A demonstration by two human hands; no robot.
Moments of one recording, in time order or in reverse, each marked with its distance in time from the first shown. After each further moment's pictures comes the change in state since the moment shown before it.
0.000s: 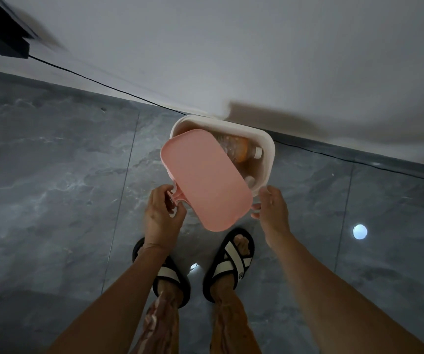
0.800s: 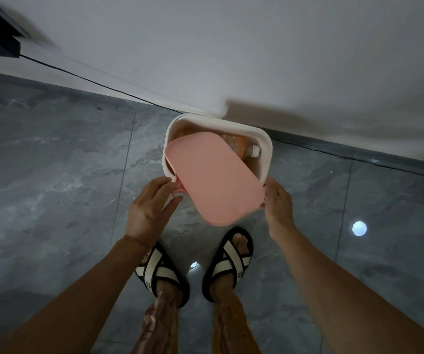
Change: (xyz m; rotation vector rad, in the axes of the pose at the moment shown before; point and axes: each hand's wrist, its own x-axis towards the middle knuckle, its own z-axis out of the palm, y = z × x) left_hand 0.020 0.002 -0.028 0.279 -0.029 0.511; right_hand 0.009 -0.010 -0.009 0.054 0.032 -0.035
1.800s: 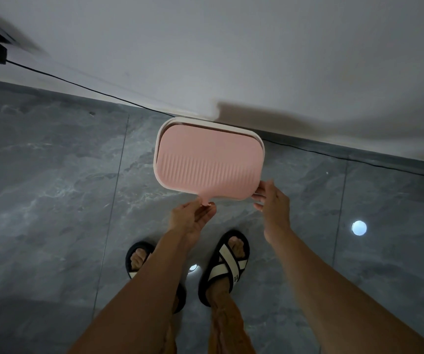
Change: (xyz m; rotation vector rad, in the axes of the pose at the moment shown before) left_hand 0.021 0.063 0.069 -1.520 0.007 -1.513; right_hand 0.005 -0.001 -0.005 0.097 -0.004 0.001
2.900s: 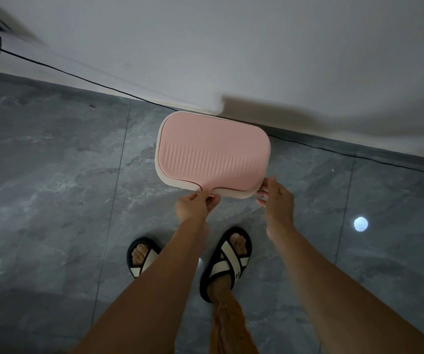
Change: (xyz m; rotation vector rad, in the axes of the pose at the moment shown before) left_hand 0.011 -0.006 0.021 0.165 0.256 0.095; right_hand 0.006 0.003 0.005 -0.004 0.056 -0.005
